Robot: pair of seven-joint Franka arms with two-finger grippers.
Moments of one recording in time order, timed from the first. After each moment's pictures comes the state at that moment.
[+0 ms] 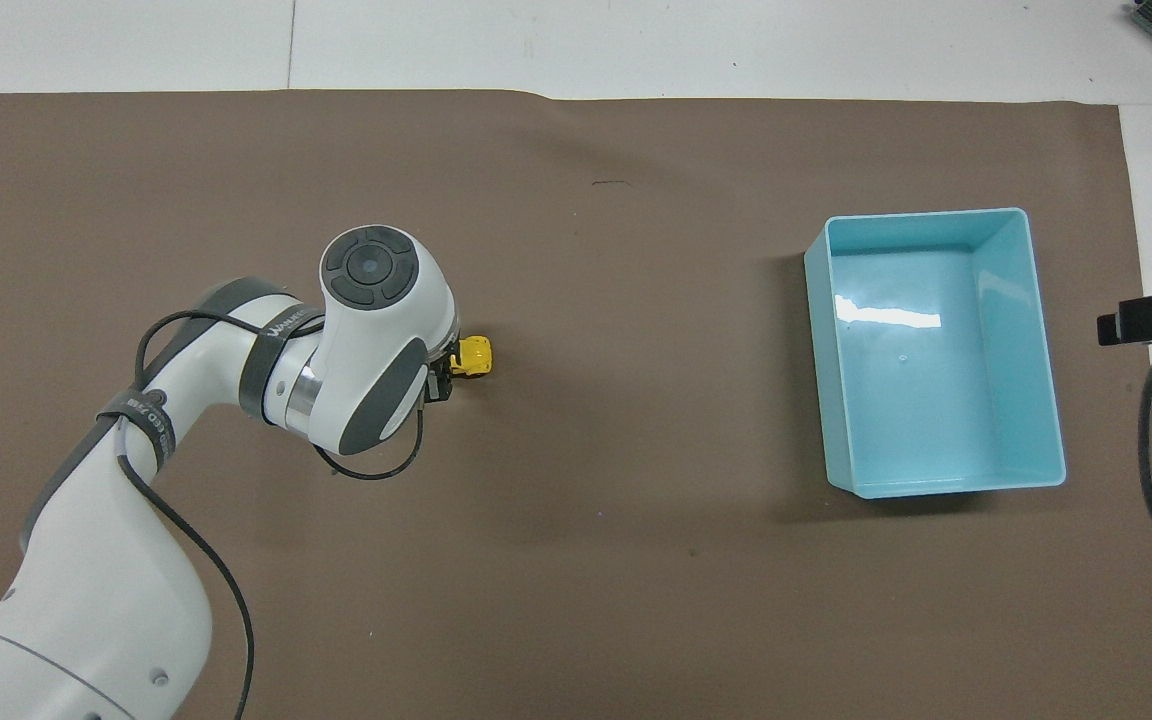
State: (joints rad) left arm -0.33 0.41 -0.16 -1.81 0.08 2.18 -2.16; right arm 0.02 -0.06 -0.09 -1.54 0.04 1.55 -0.05
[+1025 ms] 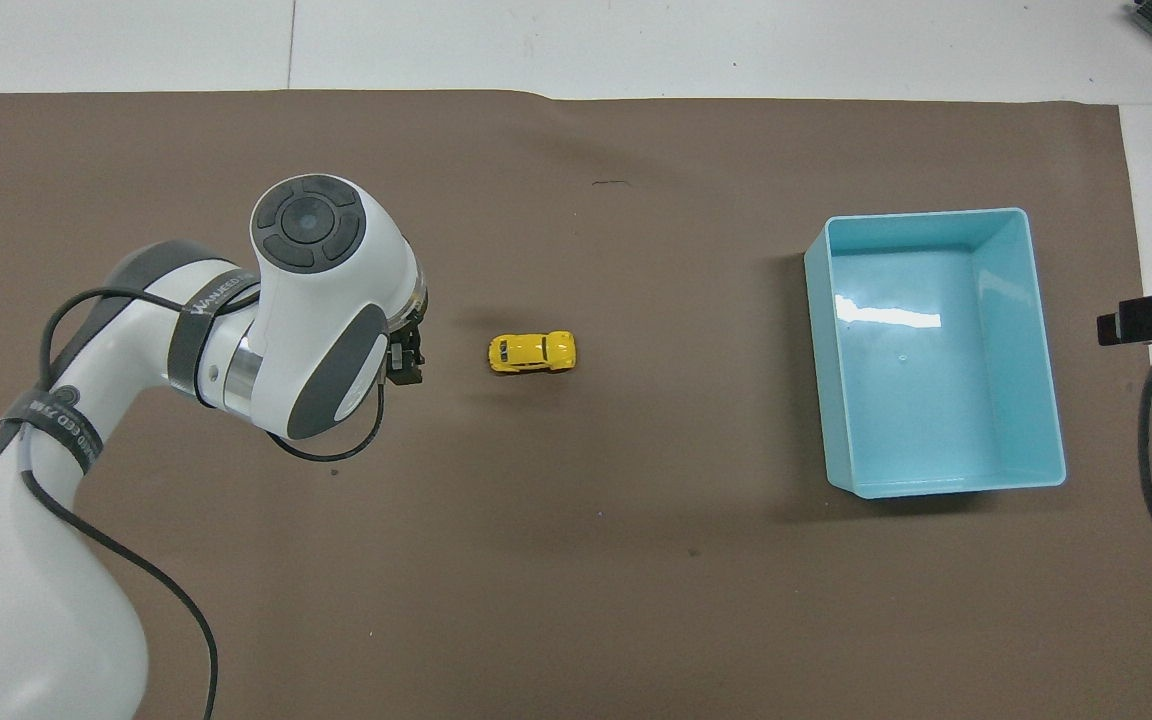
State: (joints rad) left arm -0.31 0.34 -0.15 -1.72 0.10 2.09 -2.12; right arm 0.03 -0.06 -0.09 -1.54 0.04 1.55 -0.05
